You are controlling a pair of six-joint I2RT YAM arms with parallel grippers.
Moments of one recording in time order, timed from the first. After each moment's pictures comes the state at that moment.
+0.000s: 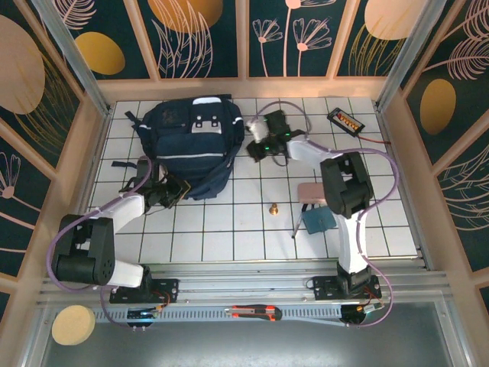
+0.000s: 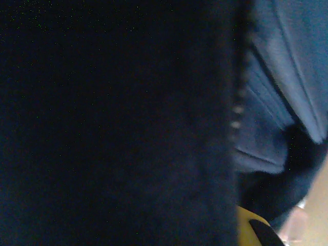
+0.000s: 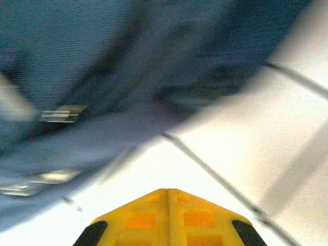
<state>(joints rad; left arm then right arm) -0.11 1.42 0.62 -0.15 0.43 -0.92 0.43 2.09 1.51 -0.27 -0.38 -0.15</state>
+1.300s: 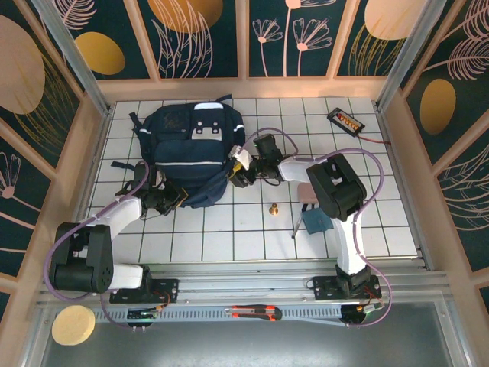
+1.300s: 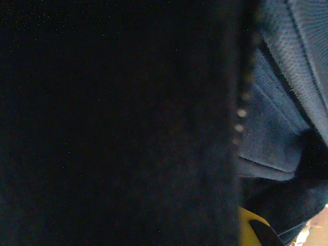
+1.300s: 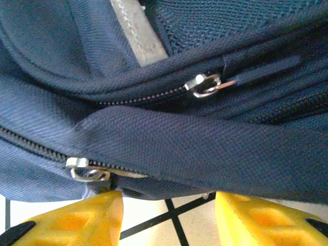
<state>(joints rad) -0.10 1.36 0.60 -0.26 0.45 -0.86 0.58 2.12 1.29 0.04 -0.60 -0.37</state>
